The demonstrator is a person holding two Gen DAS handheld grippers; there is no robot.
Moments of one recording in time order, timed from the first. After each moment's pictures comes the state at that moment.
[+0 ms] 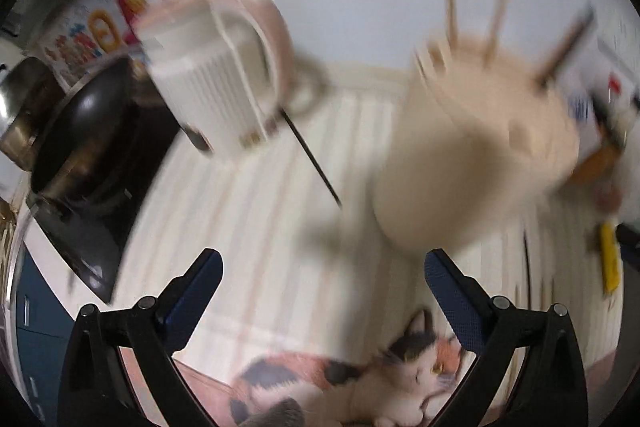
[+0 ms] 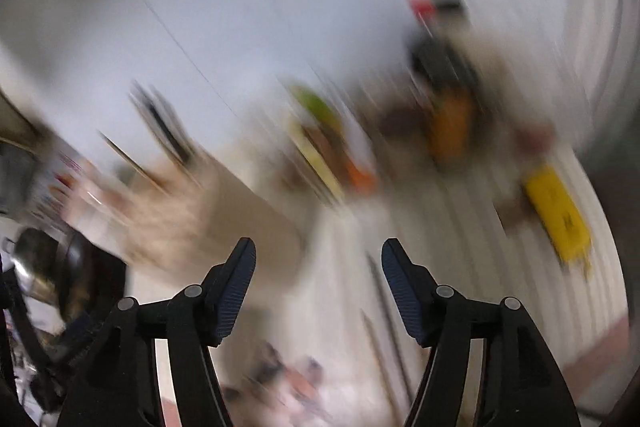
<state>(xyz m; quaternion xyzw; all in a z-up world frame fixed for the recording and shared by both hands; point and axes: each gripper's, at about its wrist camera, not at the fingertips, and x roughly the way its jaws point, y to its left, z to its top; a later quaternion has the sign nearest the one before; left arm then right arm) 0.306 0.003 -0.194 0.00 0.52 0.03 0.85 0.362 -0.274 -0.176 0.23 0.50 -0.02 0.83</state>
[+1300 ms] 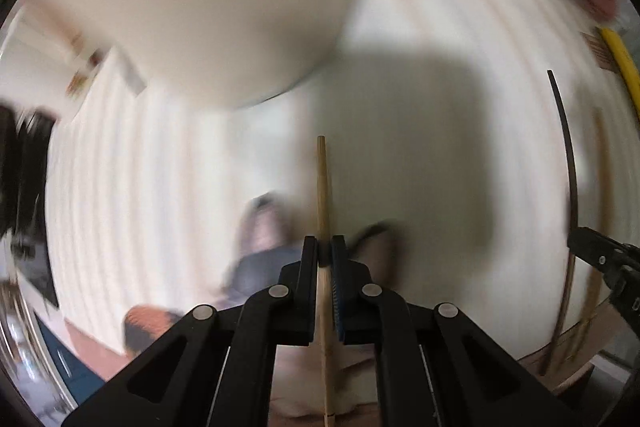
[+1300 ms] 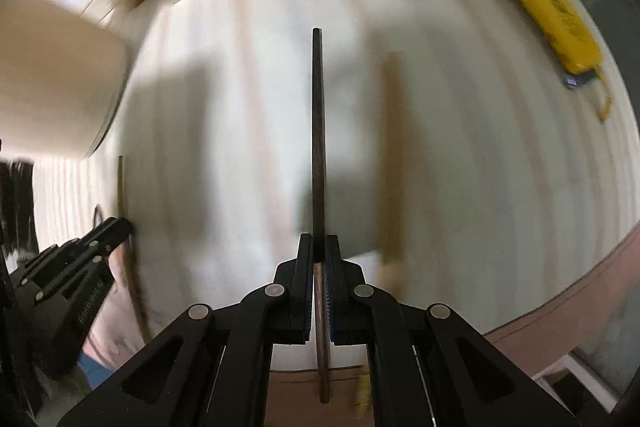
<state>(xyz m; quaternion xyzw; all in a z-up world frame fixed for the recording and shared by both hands) 0.289 -0.123 -0.332 0.14 0.65 -0.05 0.75 0.274 -0.324 -0.348 0.21 0.68 -0.03 0.70</state>
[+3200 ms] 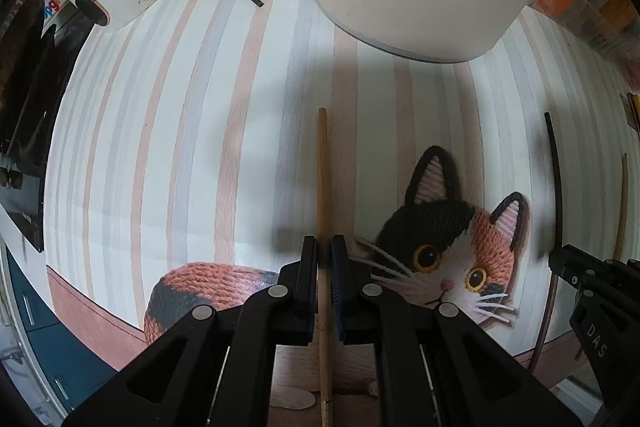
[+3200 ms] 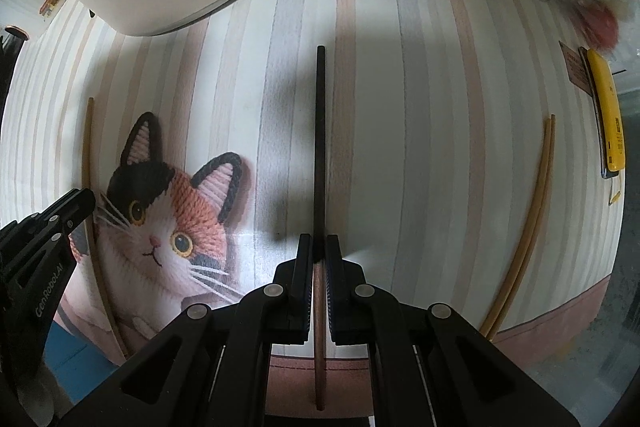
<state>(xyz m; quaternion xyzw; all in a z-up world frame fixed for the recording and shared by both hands) 0.267 -0.035 -0.341 0.04 0.66 -0.01 0.75 0.342 -0.142 -0.358 0.04 0.72 -0.01 0.69</state>
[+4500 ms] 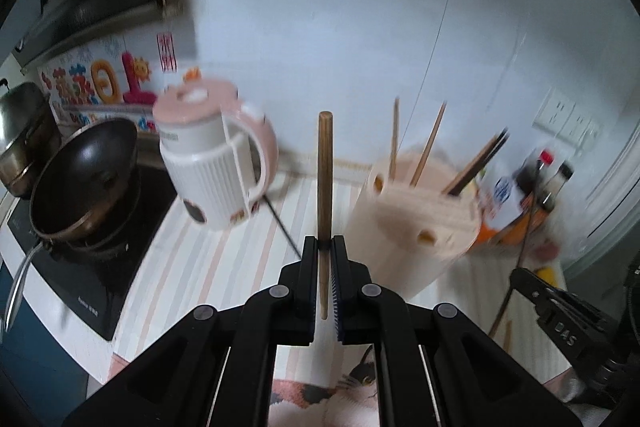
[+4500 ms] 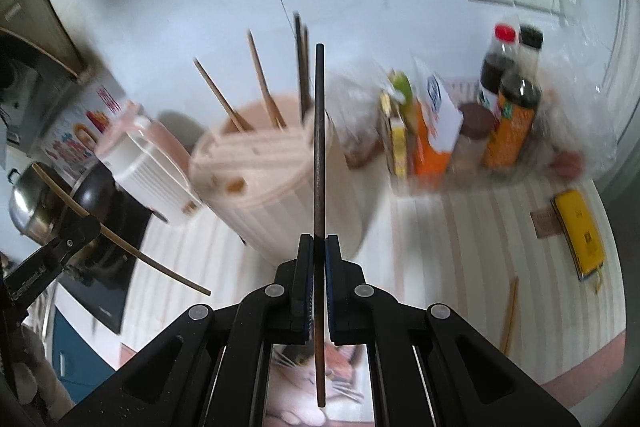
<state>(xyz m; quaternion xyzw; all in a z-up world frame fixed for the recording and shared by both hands) 0.271 0.030 -0.072 -0.06 0.40 -0.03 0.91 0.340 -0.166 -0.129 0.17 0.44 0.05 0.88</state>
